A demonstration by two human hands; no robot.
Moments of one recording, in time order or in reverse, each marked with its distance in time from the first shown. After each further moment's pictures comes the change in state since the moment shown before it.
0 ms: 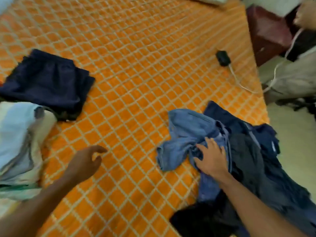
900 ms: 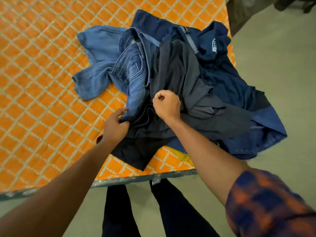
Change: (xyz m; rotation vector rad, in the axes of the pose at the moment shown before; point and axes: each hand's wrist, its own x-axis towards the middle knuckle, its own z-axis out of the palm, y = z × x) left_hand -0.137 0.249 0.343 -0.335 -0.084 -0.113; right_hand -0.102 0.166 0.106 1.111 0.221 0.158
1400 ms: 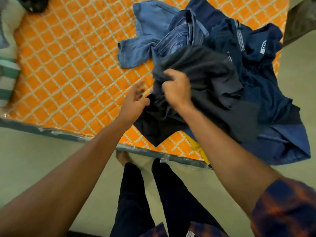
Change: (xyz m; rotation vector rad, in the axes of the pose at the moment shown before) left_hand -0.068 0.004 -0.021 -0.412 0.096 0.034; right_hand -0.059 -0.069 0.020 0.060 -0.240 -0.307
